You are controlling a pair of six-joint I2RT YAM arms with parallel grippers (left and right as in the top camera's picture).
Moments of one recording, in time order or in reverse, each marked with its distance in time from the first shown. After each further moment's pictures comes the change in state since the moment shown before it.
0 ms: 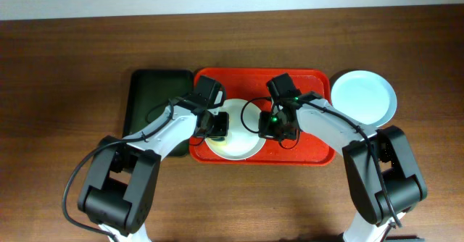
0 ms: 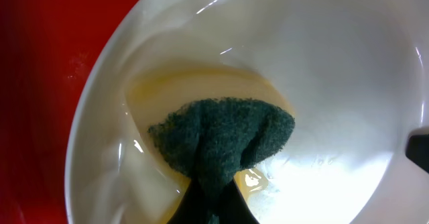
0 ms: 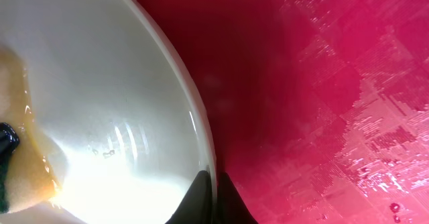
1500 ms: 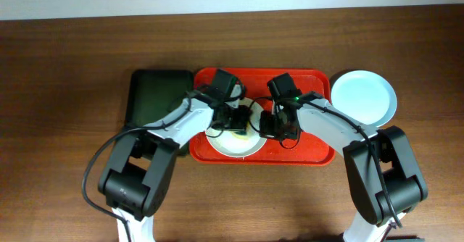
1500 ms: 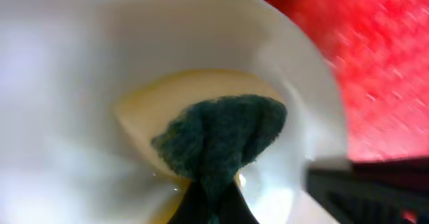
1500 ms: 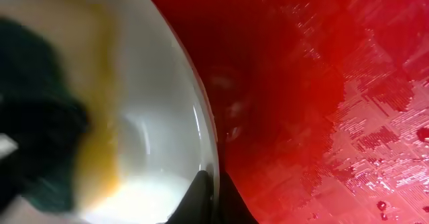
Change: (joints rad) left arm -0.068 0.129 0.135 0.073 0.188 -0.011; right arm -0.003 -0.002 0.000 -0.002 0.014 0.005
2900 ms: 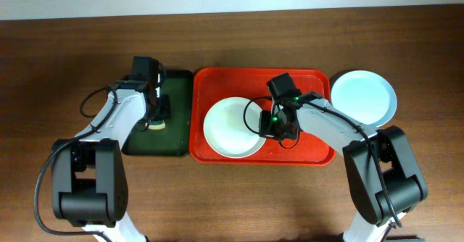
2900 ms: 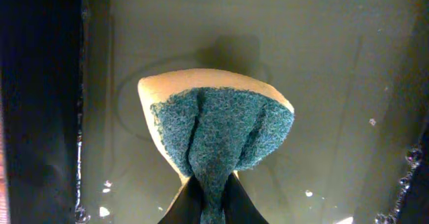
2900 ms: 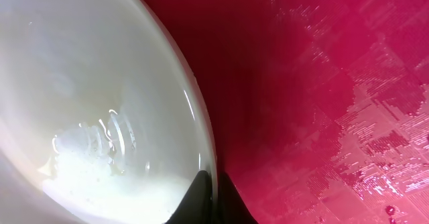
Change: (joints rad) left arm 0.426 -0.144 -0.029 -0.237 -0.497 0.207; right arm 0.000 0.000 0.000 0.005 -0.002 -0.002
